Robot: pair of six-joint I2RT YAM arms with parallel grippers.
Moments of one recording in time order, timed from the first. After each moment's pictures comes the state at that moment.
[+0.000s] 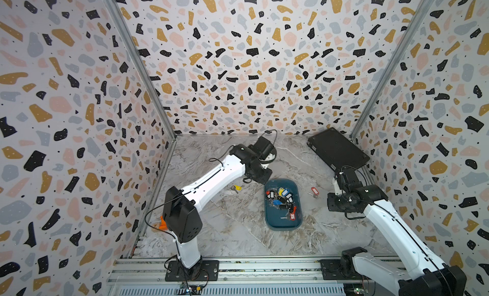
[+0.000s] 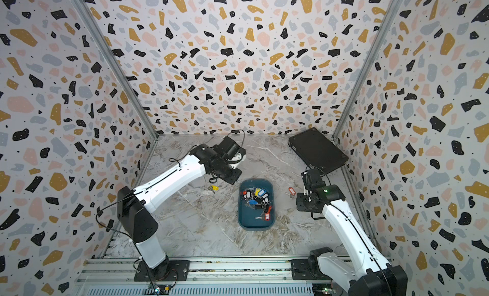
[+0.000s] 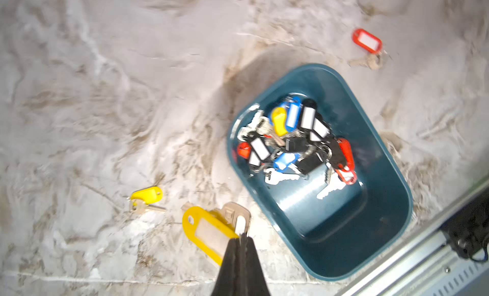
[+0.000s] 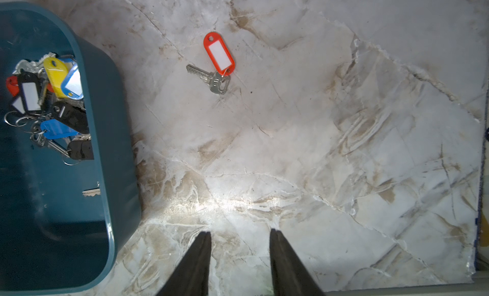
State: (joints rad) left arm -0.65 1.77 1.72 -1.10 0.04 -0.13; right arm 0.26 1.03 0.90 -1.08 0.06 0.29
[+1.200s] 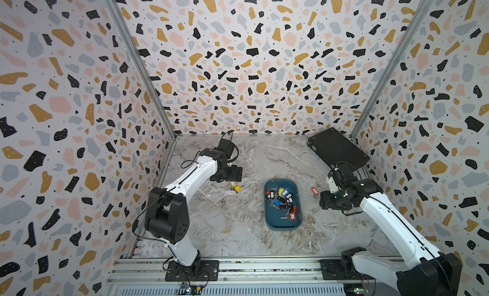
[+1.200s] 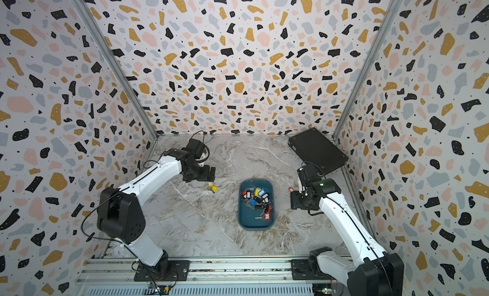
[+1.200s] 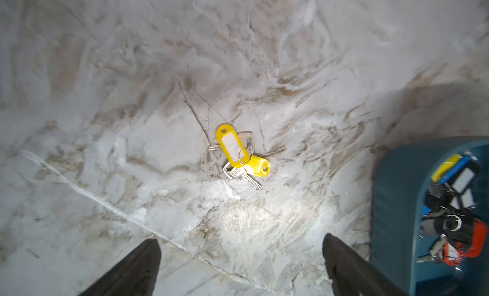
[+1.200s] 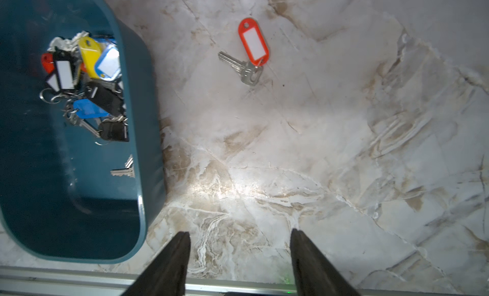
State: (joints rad) left arm -0.35 1.62 1.36 -0.92 0.02 -0.25; right arm 0.32 1.13 1.01 -1.13 -0.05 0.28
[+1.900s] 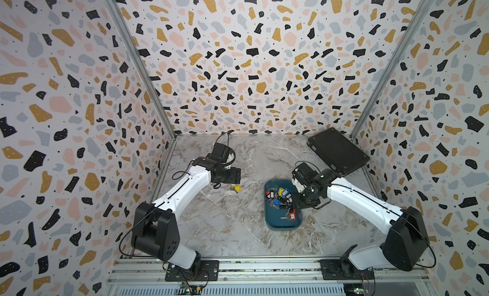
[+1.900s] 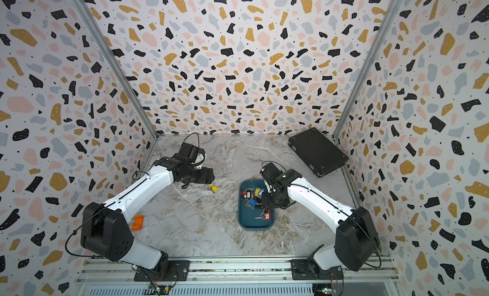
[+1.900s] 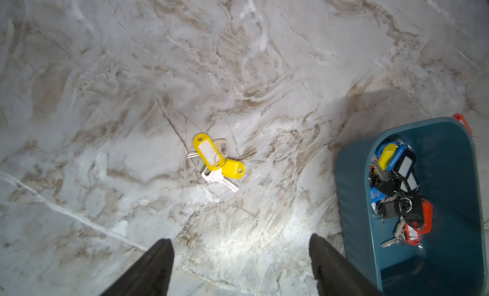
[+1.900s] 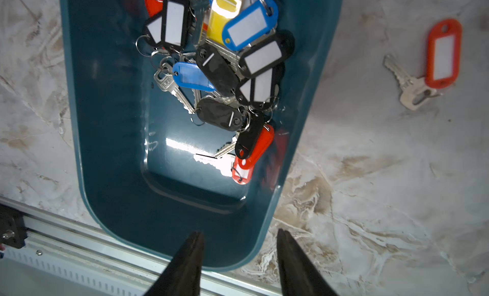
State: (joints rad) left arm -0.35 1.51 1.23 -0.79 0.12 -0.22; right arm 0.68 1.47 1.14 -1.03 -0.10 0.43
